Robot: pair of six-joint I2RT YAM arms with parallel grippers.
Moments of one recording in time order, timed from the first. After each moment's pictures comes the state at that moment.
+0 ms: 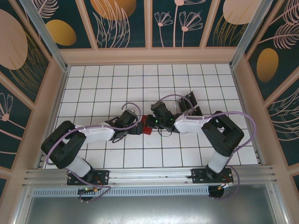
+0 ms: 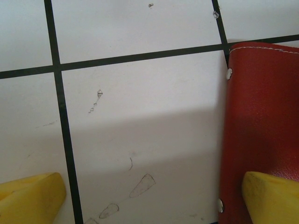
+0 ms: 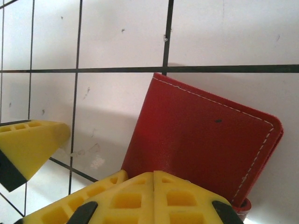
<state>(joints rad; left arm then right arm) -0.73 1.57 0.65 -0.07 -0.18 -0.56 0.83 1.72 0.86 0.04 -0.13 0.83</state>
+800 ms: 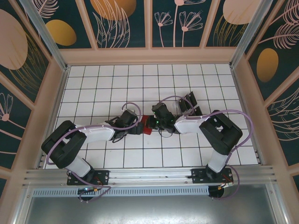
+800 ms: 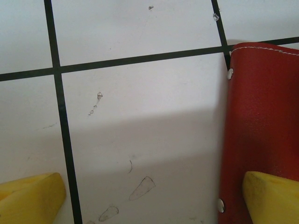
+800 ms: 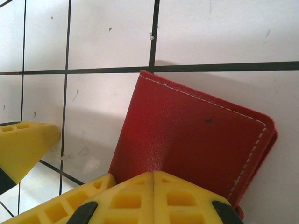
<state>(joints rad) -0.73 1.58 0.65 -0.06 -0.18 -0.56 0.82 1.74 0.82 0.11 -0.14 0.84</state>
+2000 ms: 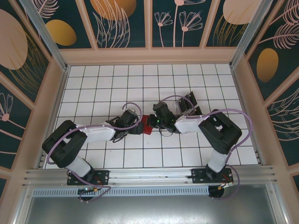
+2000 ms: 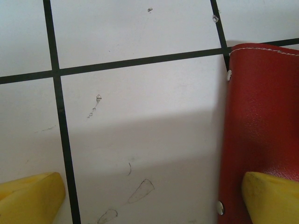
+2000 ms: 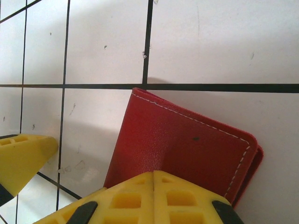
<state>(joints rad) -0.73 1.58 0.66 -0.06 -0.19 -0.56 0.80 1.76 0.82 0.15 -0.13 0.84</state>
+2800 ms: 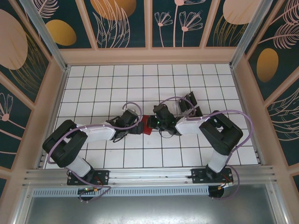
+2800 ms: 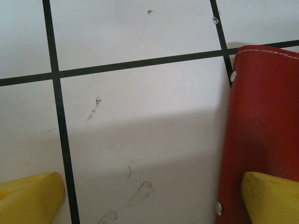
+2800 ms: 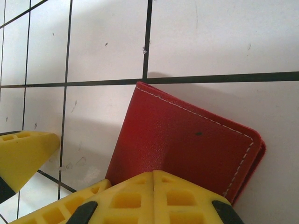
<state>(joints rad) -0.73 1.59 0.66 -0.06 -0.19 -0.56 0.82 1.74 0.78 0.19 -0.10 0.86</state>
